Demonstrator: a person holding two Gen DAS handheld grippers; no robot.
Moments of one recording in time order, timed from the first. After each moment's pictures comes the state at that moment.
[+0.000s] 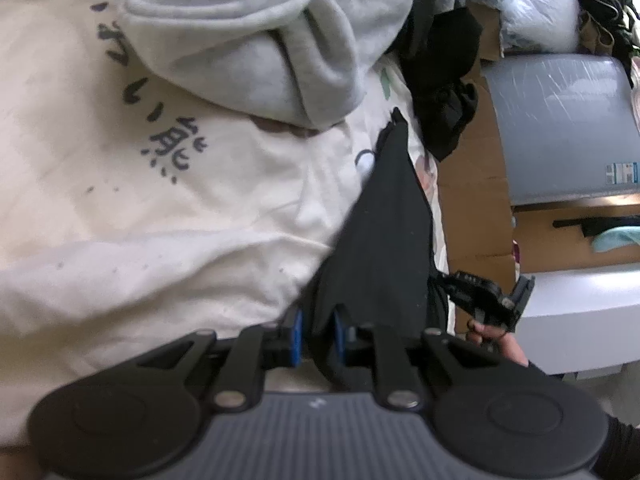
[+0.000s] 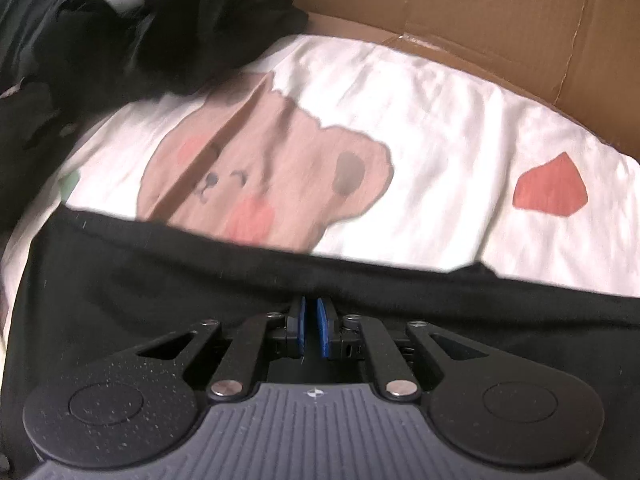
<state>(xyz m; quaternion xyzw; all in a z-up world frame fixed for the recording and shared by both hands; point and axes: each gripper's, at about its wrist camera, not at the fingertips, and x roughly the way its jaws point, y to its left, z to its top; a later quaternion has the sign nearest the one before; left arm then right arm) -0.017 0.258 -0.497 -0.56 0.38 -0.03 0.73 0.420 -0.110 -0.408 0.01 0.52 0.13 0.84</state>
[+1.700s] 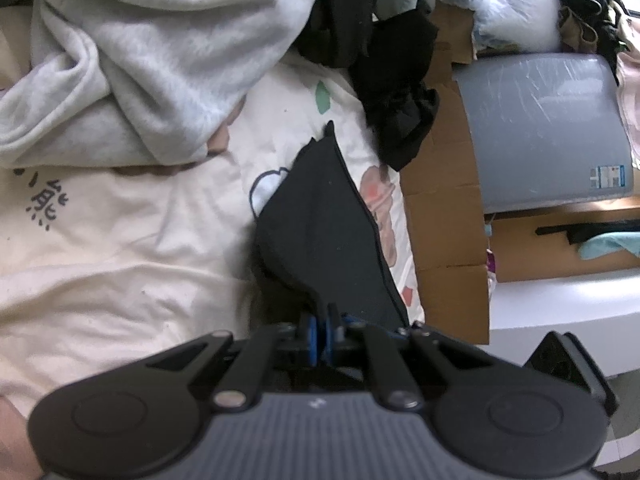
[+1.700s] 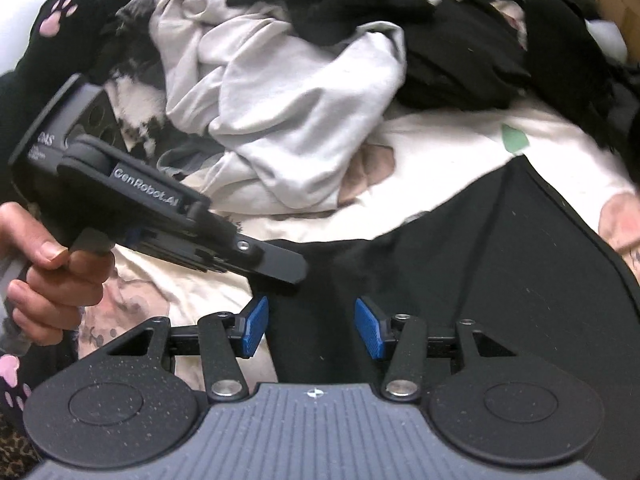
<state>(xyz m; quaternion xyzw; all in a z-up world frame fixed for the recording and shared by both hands) 0.018 0.239 -0.418 -0.57 0.37 -0.02 0.74 0.170 0.097 -0.335 -0.18 0.45 0.52 0.71</state>
